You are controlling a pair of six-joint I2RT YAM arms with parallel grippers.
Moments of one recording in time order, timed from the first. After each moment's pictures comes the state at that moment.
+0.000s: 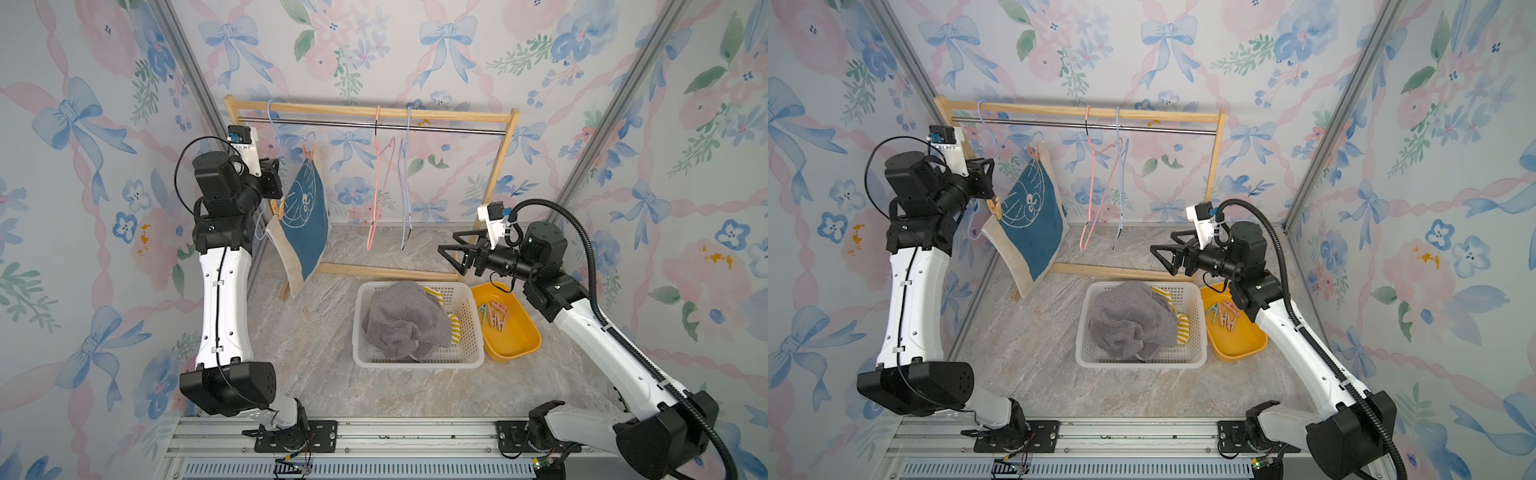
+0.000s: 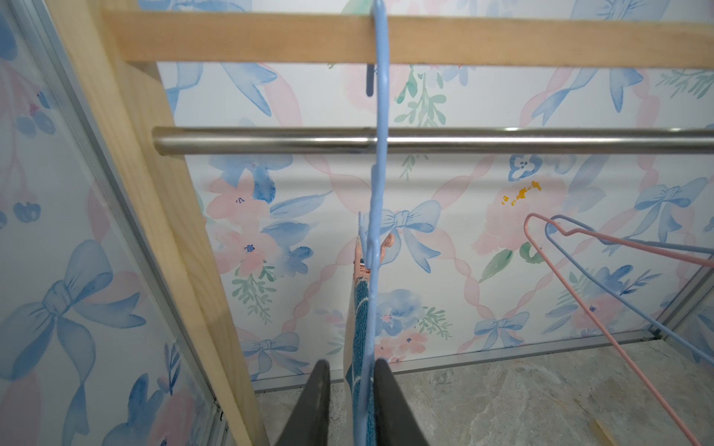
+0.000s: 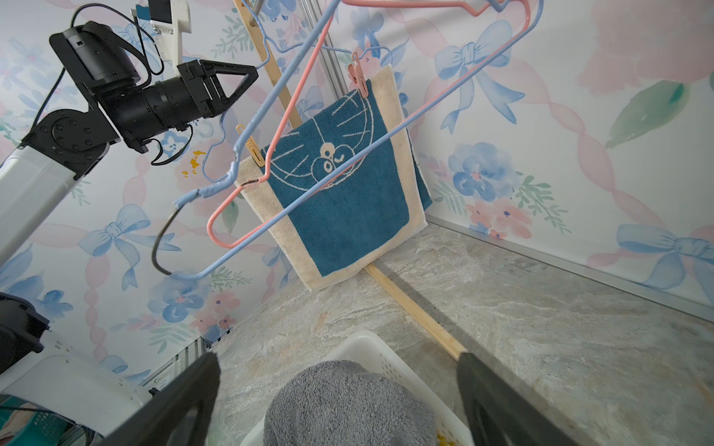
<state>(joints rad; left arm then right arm) 0.18 1.54 1.89 -0.41 0.30 0.01 0.37 1.24 1.18 -0.05 -0.66 0.31</state>
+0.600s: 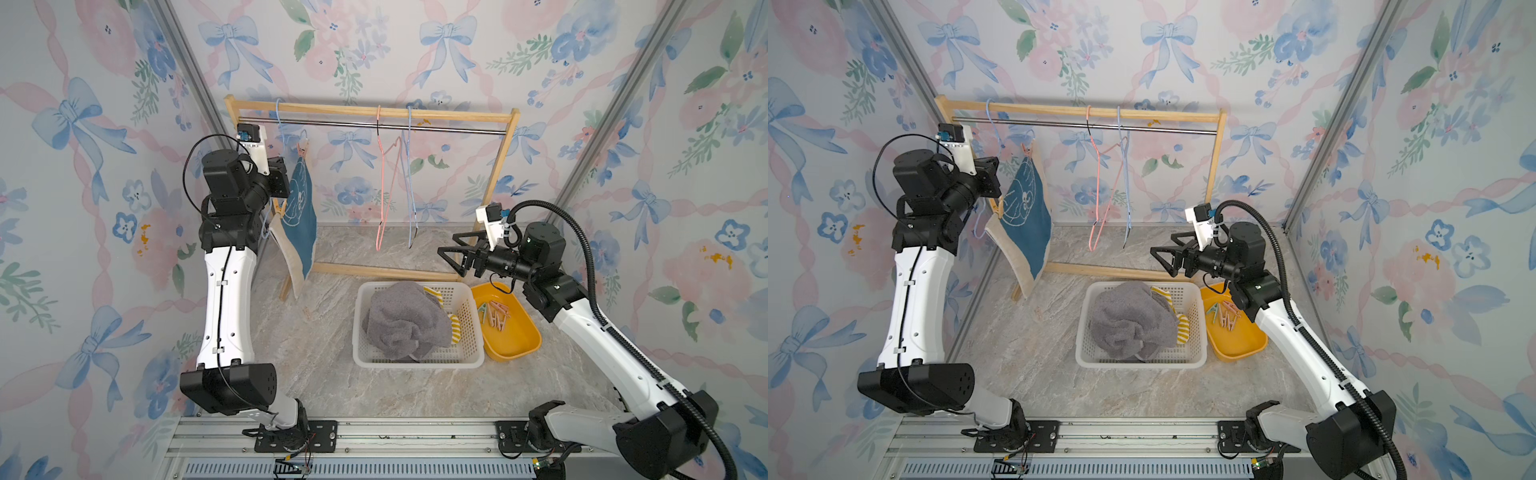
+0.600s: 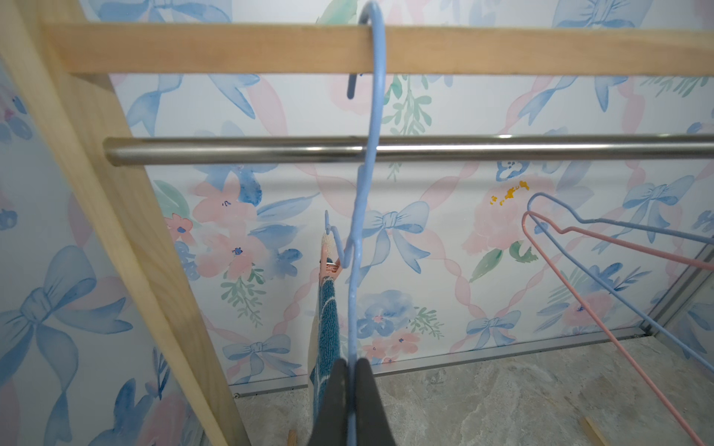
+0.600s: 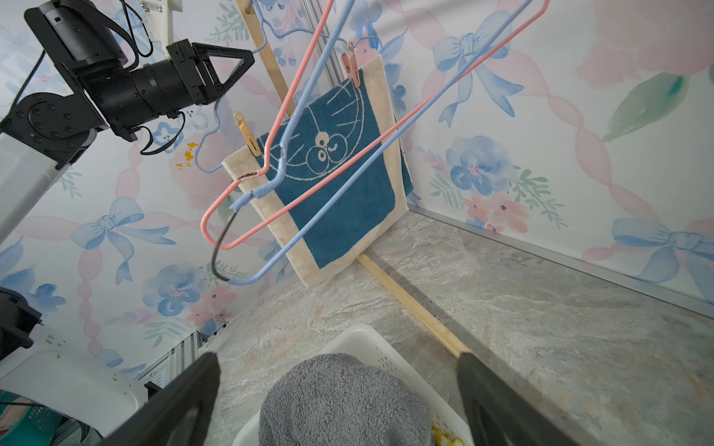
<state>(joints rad) 0.12 1.54 1.91 -0.43 0.26 0.01 0.37 1.24 1.18 -0.07 -0.66 0.28</state>
